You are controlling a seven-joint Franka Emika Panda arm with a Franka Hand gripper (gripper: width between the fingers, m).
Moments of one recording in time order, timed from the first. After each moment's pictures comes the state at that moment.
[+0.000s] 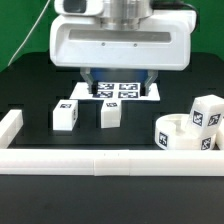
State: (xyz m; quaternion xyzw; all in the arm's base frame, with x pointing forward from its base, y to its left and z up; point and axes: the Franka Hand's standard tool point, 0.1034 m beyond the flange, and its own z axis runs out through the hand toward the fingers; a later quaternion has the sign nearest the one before) arm 0.590 -0.023 0.088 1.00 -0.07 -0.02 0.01
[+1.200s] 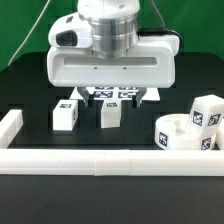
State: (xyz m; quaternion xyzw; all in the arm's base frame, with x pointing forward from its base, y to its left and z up) arm 0.546 -0.034 0.049 0.99 -0.04 -0.16 -0.02
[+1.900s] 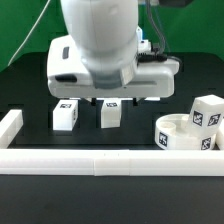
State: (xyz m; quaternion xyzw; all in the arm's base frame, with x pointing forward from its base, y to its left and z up) arm 0.526 -0.036 0.038 0.92 -0.03 -0.39 -0.04
